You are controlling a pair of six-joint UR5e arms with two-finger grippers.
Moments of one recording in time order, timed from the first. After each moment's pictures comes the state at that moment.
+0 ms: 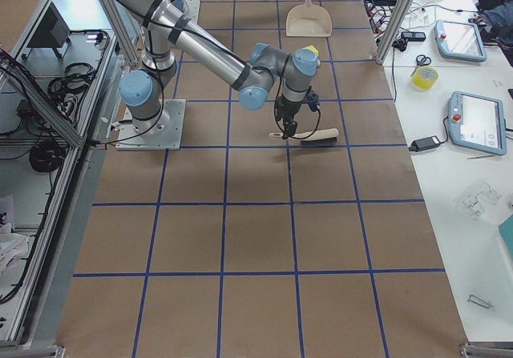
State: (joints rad) left arm -1.37 -2.03 -1.34 -1.37 1.62 1.79; right arm 1.22 -1.28 1.85 -2.03 -1.73 -0.57
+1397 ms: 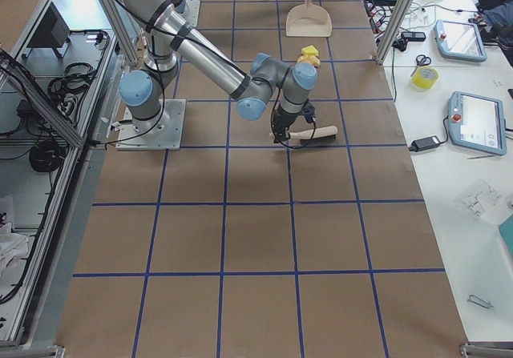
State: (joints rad) left arm -1.32 -2.16 -1.48 -0.99 1.62 1.73; right arm 1.17 -1.25 1.86 -2.02 -1.73 -0.58
